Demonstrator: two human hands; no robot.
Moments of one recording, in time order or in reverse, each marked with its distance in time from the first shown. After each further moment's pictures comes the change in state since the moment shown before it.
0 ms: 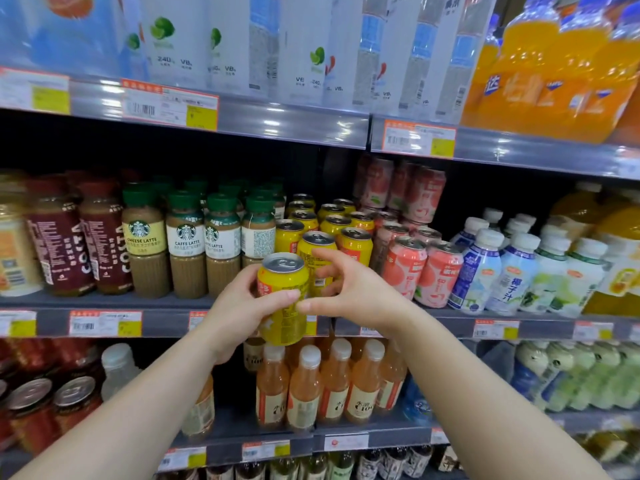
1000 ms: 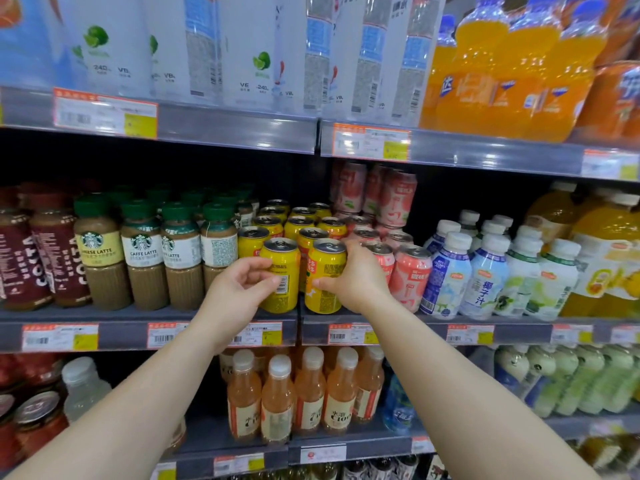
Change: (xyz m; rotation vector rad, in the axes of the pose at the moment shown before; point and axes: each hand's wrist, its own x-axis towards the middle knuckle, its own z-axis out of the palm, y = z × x) left_hand 0.025 0.016 0.051 0.158 0.183 0.078; right_hand 0.038 0.056 -0.037 -0.201 0.408 0.125
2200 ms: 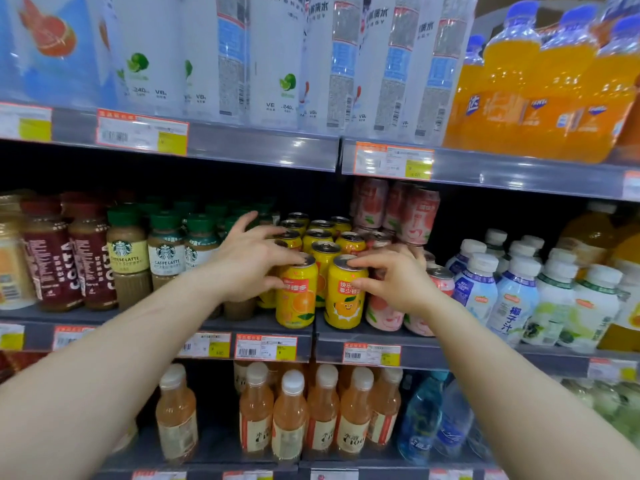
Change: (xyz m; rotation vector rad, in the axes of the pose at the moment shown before) left_hand 0.065 0.037 -0.038 1.345 -0.213 0.629; right_hand 0.026 0.024 -0.044 -0.247 -0.036 -0.377
